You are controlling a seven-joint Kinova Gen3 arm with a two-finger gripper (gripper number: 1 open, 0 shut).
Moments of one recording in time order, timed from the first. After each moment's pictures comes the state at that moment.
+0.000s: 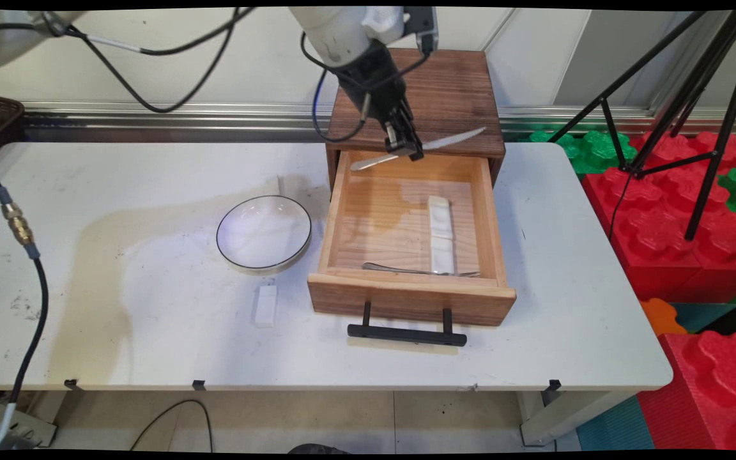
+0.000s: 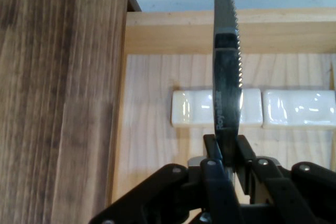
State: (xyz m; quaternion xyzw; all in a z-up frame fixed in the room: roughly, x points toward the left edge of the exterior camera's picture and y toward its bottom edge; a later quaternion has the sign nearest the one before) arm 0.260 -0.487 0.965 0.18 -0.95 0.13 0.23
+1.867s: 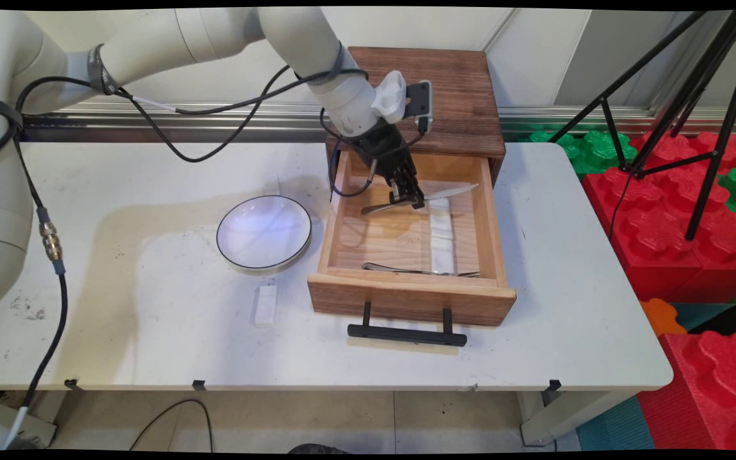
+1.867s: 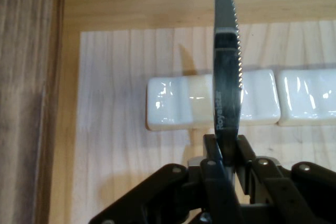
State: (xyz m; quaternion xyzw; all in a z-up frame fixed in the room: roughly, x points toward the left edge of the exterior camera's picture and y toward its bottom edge) arm 0.260 -0.518 0.848 0.16 -0.95 0.10 0.24
